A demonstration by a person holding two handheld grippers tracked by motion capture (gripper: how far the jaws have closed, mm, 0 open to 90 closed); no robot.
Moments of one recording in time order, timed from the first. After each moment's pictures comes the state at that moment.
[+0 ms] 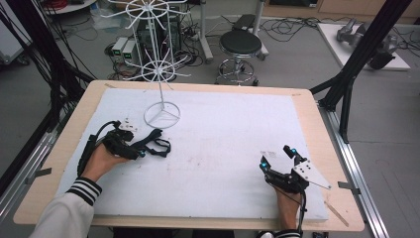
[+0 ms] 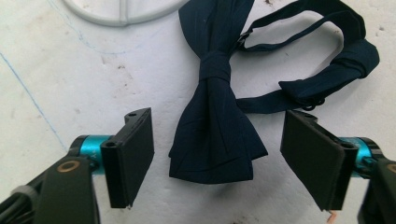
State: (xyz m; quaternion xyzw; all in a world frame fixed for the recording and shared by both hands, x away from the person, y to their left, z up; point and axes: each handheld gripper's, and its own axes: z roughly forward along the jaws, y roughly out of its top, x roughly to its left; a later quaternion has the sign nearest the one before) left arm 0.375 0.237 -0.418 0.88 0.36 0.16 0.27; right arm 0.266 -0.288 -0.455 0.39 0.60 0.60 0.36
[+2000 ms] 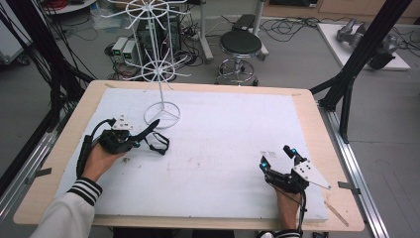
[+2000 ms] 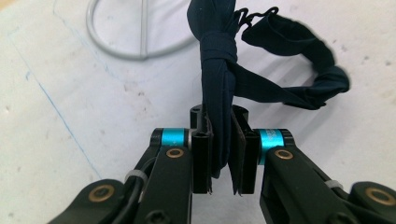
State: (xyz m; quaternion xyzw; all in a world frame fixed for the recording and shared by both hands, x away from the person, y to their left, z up) left arm 0.368 0.245 -0.405 0.86 0.34 0.20 0.33; right arm 0.266 -0.288 -0.455 0.39 0.60 0.60 0.36
